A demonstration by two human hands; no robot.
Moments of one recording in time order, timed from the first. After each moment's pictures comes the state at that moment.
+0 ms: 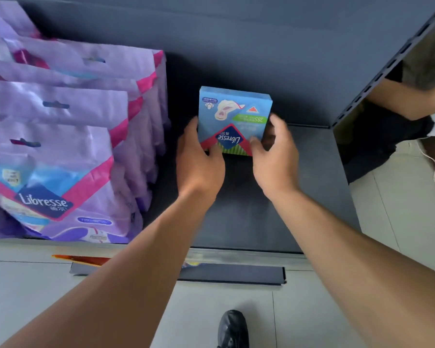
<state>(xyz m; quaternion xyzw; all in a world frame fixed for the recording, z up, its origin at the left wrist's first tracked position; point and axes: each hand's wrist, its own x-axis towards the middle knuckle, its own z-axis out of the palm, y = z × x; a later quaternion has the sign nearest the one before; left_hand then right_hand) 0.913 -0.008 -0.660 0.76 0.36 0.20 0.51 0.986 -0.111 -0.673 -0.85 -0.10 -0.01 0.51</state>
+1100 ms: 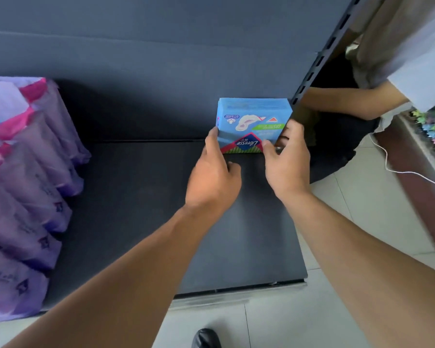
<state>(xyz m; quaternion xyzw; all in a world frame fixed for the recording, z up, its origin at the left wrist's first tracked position) 1.002 -0.107 -0.653 0.85 0.20 0.07 0.49 1.084 -0.224 -0.667 -0.88 -0.04 -0.06 0.47</state>
